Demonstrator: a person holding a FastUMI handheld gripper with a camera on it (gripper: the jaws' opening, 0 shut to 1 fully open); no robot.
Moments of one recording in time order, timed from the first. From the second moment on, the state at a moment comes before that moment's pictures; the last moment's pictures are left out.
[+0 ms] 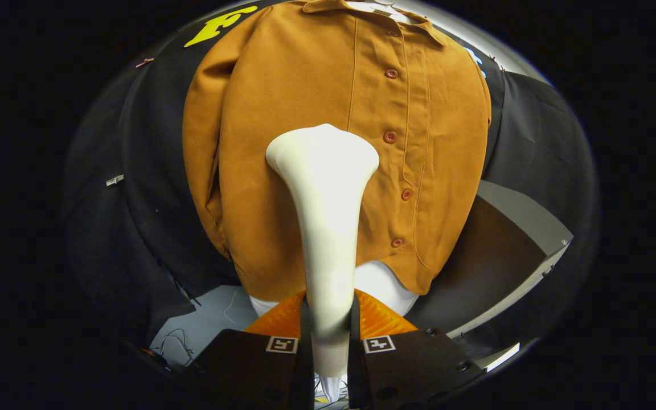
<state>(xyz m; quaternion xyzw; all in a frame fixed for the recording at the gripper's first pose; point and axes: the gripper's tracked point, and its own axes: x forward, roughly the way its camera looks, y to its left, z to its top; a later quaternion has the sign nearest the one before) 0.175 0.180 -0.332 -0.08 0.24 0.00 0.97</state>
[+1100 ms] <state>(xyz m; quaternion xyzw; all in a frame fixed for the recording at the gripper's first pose) 0.102 0.141 -0.165 -0.05 0.10 0.02 0.99</state>
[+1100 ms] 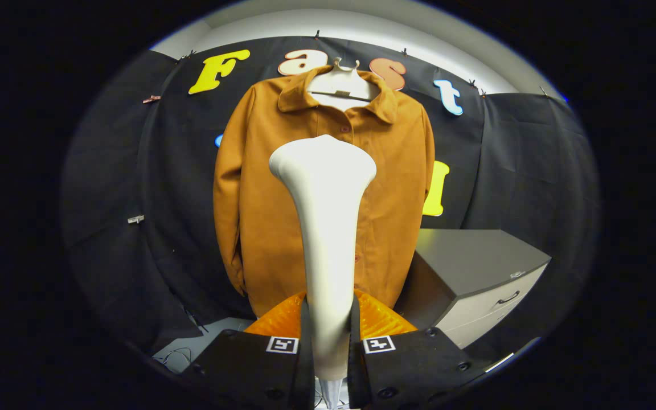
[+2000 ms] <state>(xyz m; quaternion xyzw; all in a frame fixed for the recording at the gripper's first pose) 0.054 0.111 -0.044 -0.04 0.02 0.01 1.00</state>
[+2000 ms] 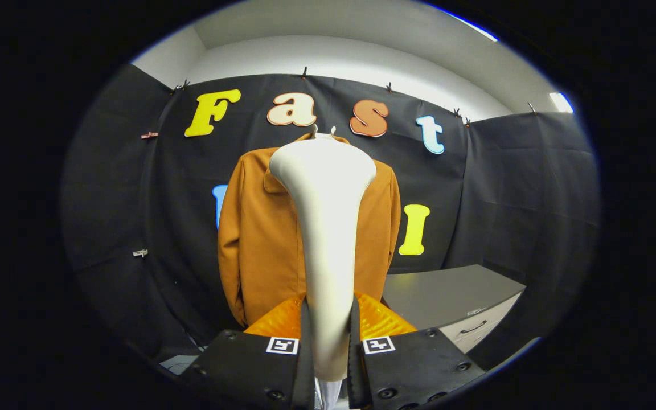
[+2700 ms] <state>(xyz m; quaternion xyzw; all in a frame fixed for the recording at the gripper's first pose) 0.030 0.092 -0.009 -0.03 0.00 0.01 1.00</state>
